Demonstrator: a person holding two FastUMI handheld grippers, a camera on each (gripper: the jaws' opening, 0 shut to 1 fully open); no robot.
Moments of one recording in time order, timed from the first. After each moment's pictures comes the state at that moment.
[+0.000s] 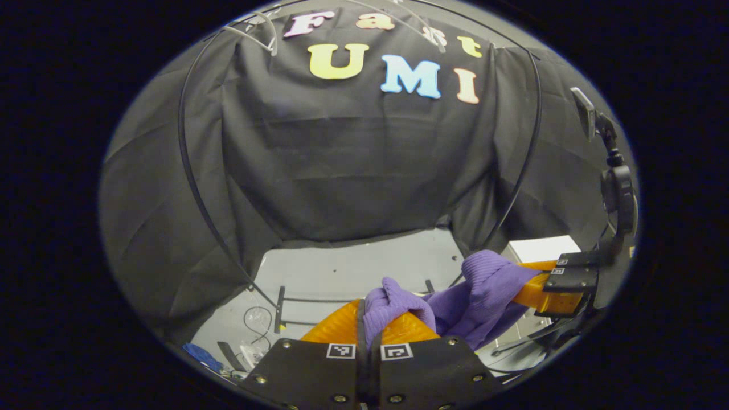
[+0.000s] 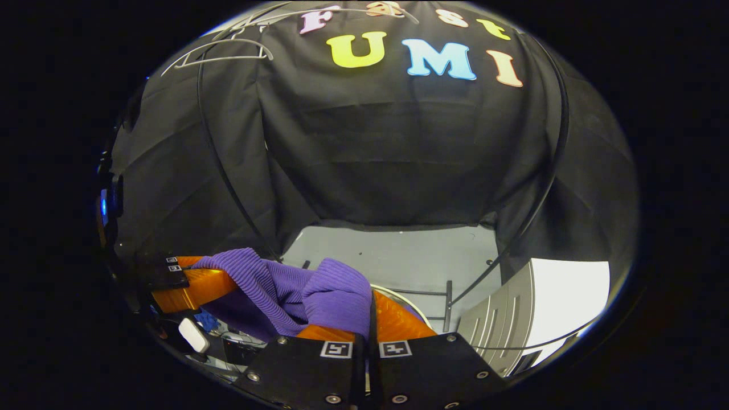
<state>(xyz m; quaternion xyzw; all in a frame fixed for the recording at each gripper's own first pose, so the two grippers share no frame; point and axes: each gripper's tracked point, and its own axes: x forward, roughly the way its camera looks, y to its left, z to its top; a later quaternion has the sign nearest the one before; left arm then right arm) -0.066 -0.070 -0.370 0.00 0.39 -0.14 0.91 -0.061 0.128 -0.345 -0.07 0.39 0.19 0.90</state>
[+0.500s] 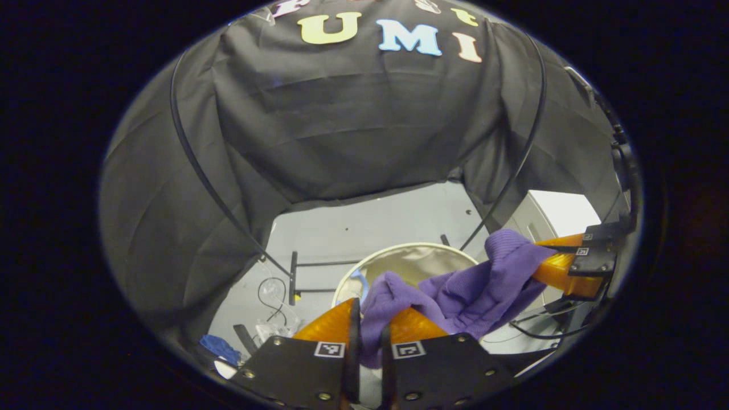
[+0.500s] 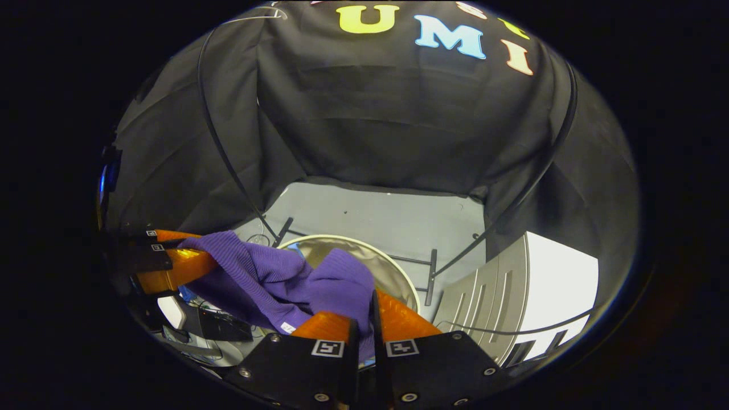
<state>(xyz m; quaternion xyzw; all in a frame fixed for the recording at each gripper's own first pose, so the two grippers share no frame) -0.099 -0.043 -0.447 0.05 0.49 -0.12 0.86 -0.096 0.099 -0.403 -0.12 0.47 0.17 0.86</state>
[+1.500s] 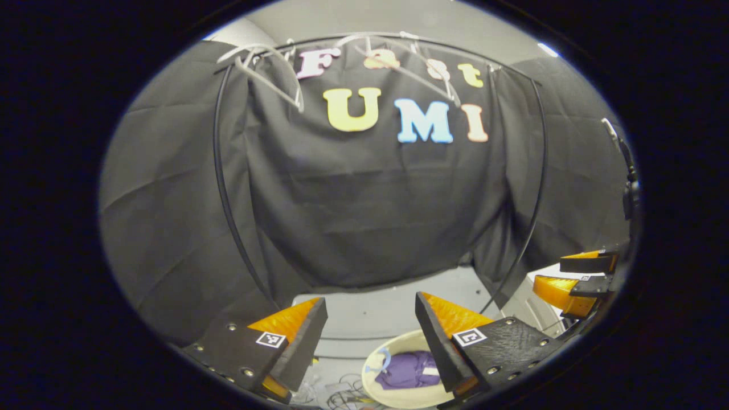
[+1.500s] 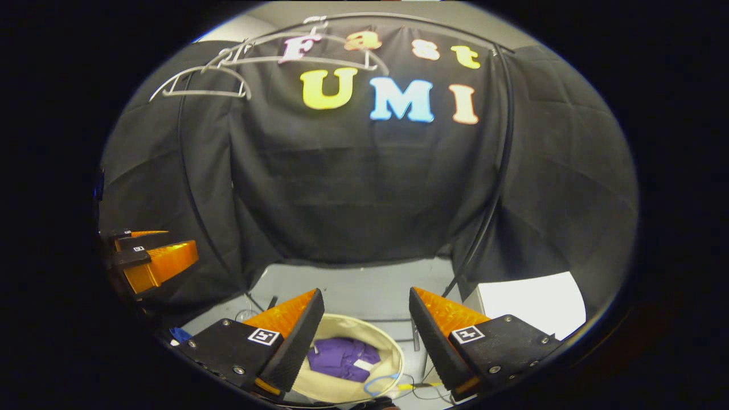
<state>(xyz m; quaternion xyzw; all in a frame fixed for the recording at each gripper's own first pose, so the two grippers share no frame) 0.000 0.004 -0.197 0.03 0.23 -0.10 0.97 -0.051 0.102 -0.203 -0.06 0.25 0.08 0.96</state>
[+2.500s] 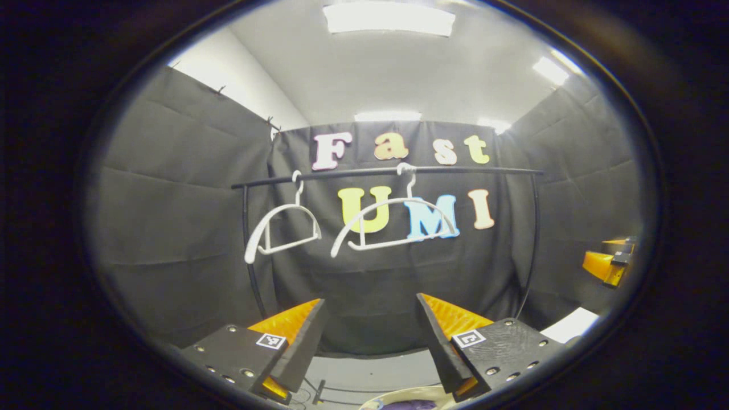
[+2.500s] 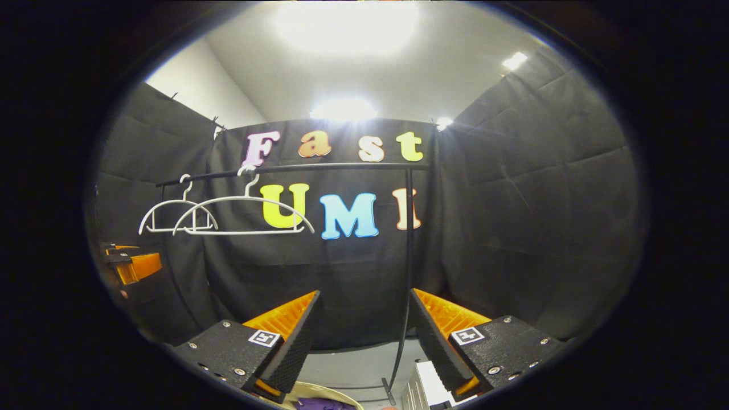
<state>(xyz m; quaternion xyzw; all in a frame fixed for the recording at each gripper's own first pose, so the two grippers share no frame) -0.009 -0.026 0.075 0.03 0.04 -0.05 1.00 -0.067 -0.032 0.046 -0.01 0.02 0.01 1.00</state>
